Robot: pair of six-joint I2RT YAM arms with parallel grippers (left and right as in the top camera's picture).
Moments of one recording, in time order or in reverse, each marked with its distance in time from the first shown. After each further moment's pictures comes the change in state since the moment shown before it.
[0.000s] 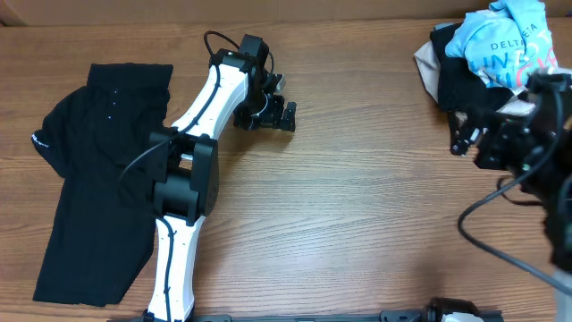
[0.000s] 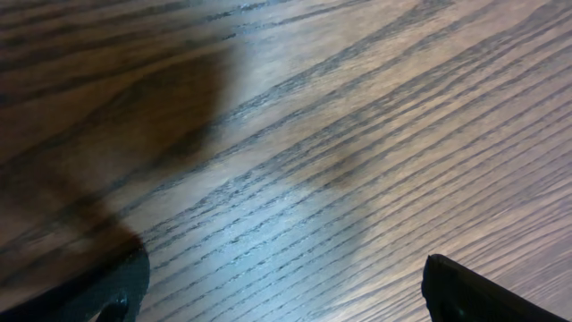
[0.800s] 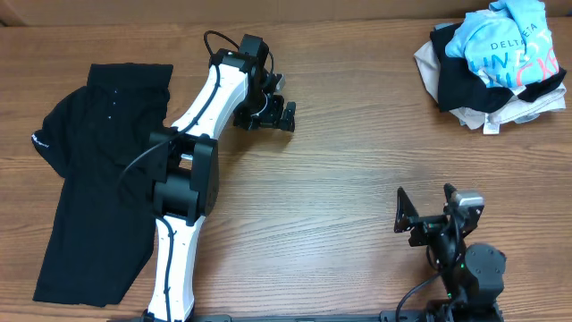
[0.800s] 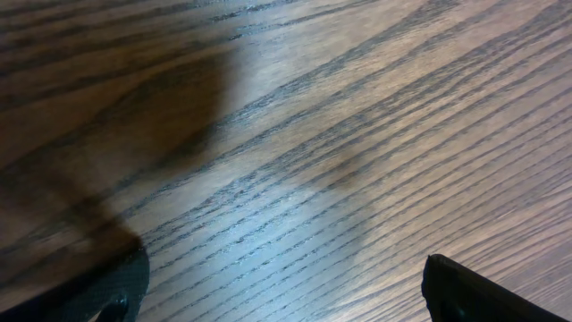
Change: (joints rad) left arm 0.000 0.000 0.000 0.000 -0.008 0.000; right arm 0.136 -0.974 -1.382 0.805 0.115 0.000
